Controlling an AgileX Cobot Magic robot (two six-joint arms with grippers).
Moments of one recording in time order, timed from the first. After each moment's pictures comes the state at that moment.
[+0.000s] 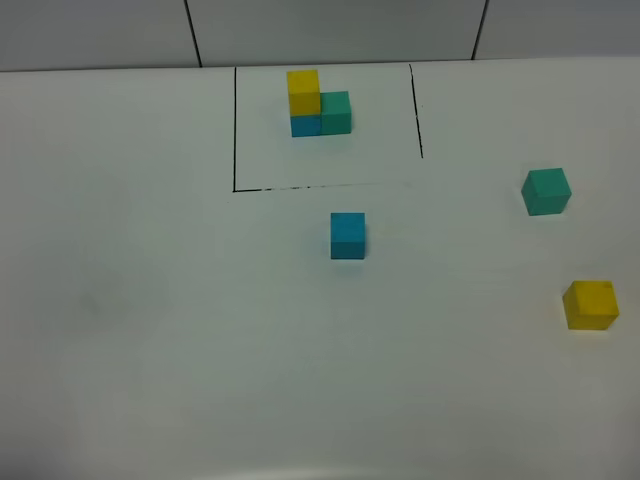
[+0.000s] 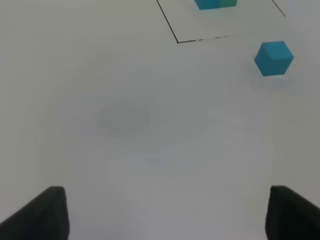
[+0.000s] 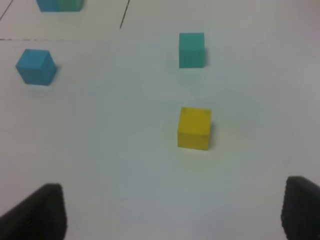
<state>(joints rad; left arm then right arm) -0.08 0.00 -0.50 -0.14 1.05 0.12 0.03 -0.01 -0.50 0.09 1.08 -0.06</state>
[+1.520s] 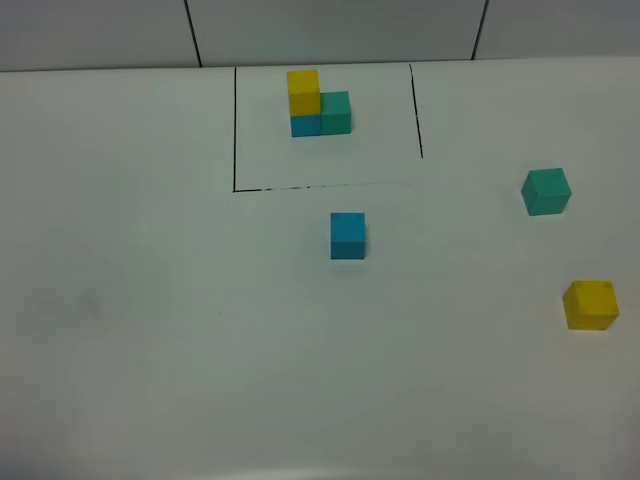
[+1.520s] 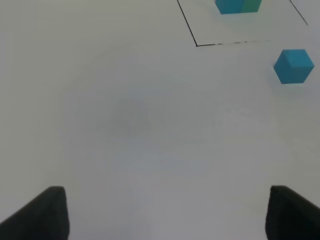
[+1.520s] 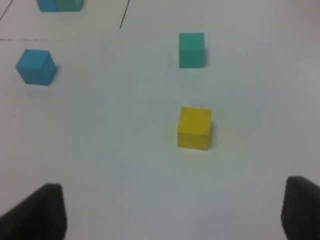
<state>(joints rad) -0.03 0.00 -0.50 -0.14 1.05 0.11 0.03 -0.01 -0.50 0.09 1.08 -0.06</state>
